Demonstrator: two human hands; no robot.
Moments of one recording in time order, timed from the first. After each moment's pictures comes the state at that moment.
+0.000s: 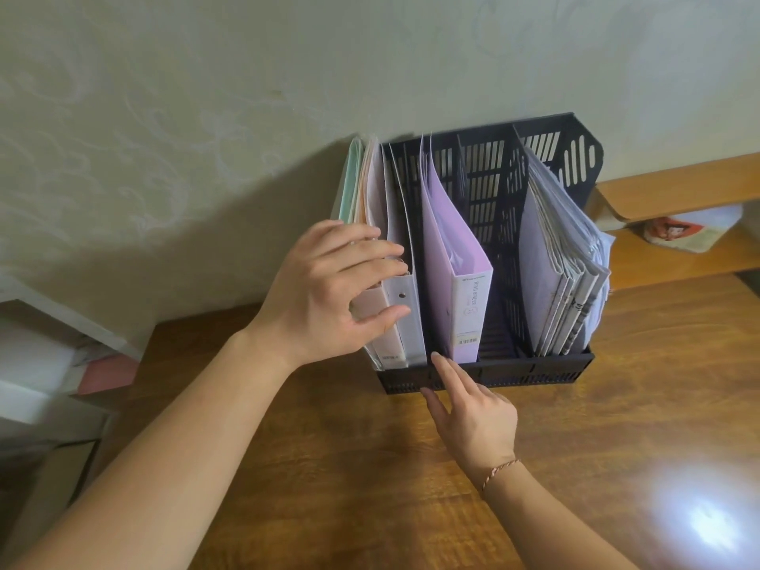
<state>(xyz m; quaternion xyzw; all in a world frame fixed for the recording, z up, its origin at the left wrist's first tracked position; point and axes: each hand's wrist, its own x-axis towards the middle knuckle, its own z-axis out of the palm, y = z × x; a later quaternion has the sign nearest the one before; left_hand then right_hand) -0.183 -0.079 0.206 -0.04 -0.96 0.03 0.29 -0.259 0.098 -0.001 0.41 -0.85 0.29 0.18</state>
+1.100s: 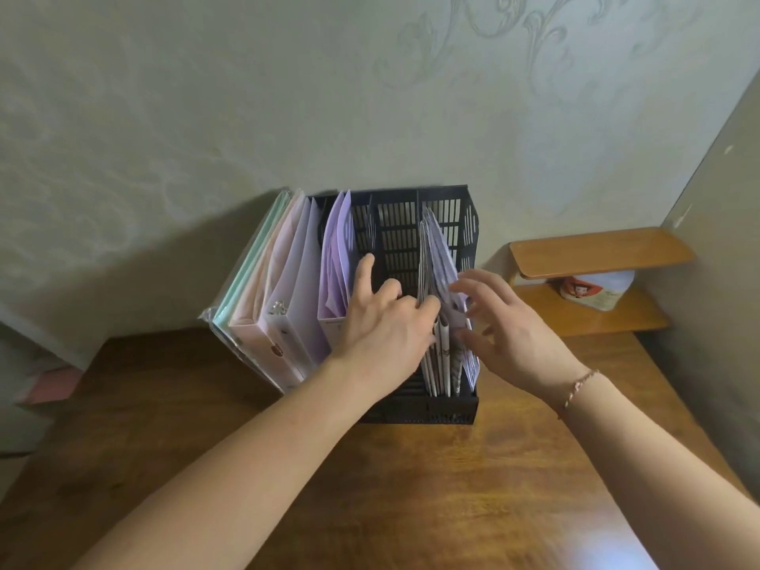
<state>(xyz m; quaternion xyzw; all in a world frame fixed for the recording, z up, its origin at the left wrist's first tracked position) -0.316 0.075 0.200 0.14 -0.97 0.17 0.12 -0.464 0.197 0.152 0.59 -0.73 0.34 0.04</state>
